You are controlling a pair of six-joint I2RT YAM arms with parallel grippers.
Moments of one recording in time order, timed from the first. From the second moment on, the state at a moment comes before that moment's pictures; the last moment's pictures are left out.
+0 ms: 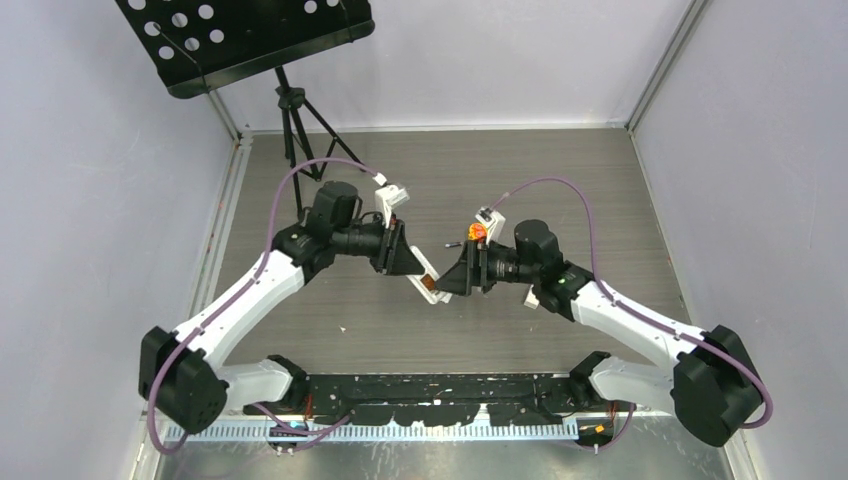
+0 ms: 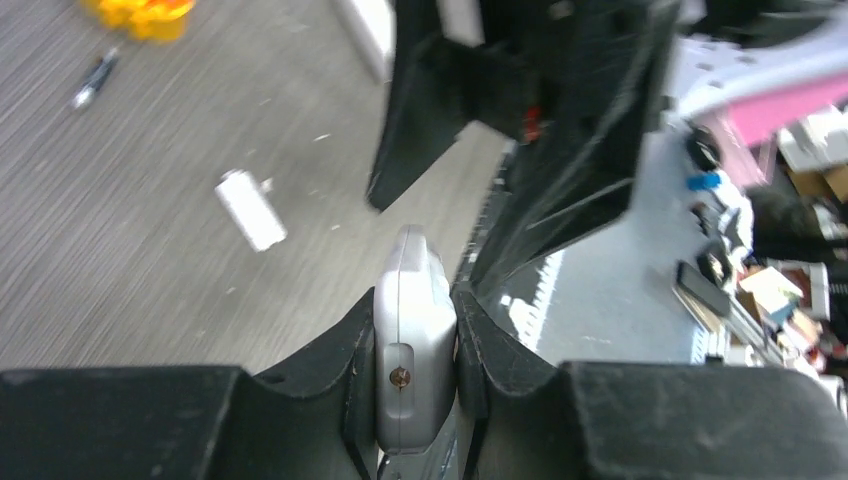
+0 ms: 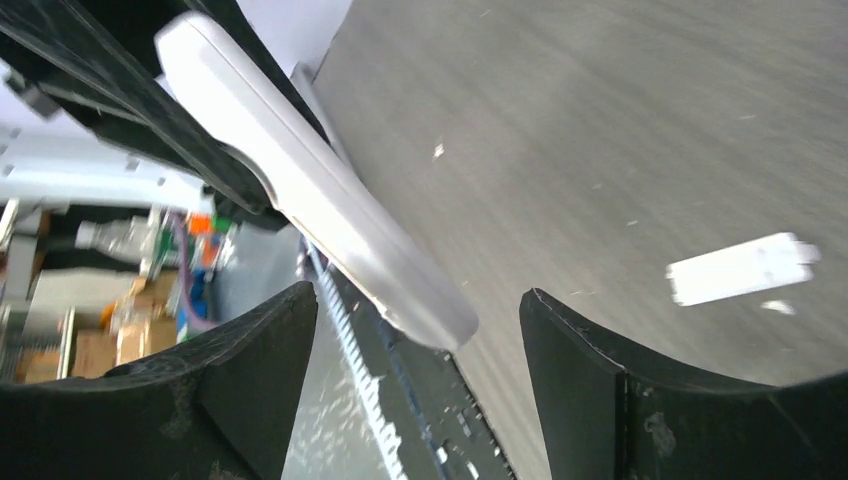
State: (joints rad) left arm -0.54 1.24 1.00 -0.42 0.73 -0.21; right arm 0.62 1.13 0.60 0.16 -0.58 0.67
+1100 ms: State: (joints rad) left arm -0.57 1.15 0.75 0.60 0.78 -1.10; right arm 0.82 0.93 0.63 0.27 -0.51 0.79
